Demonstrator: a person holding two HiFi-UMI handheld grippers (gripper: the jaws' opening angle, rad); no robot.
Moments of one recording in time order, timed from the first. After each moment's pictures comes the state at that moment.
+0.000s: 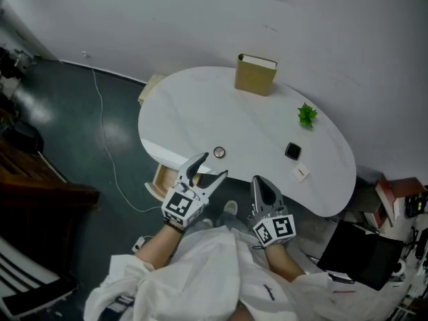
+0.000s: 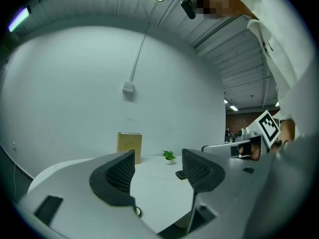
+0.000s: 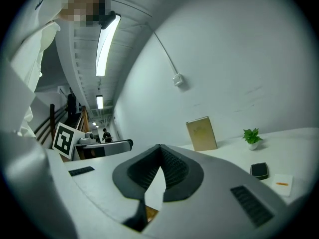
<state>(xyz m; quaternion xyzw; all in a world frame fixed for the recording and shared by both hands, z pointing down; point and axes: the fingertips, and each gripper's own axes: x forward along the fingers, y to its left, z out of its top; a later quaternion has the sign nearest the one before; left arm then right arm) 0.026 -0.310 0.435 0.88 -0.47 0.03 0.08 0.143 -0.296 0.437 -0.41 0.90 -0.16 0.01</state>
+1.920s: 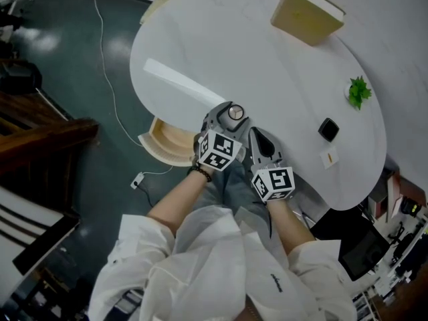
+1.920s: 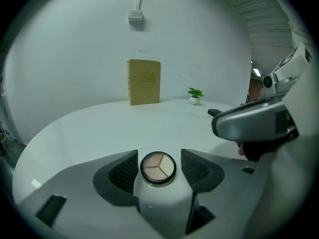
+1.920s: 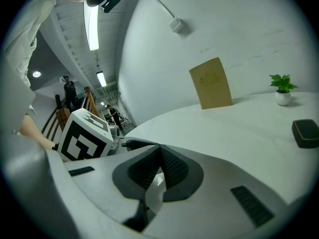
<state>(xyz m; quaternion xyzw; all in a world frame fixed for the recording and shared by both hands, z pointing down) 0.021 -0.411 0.698 0.79 -0.51 0.26 0.20 0.064 -0.377 0.634 -0.33 0.90 -0.24 -0.13</state>
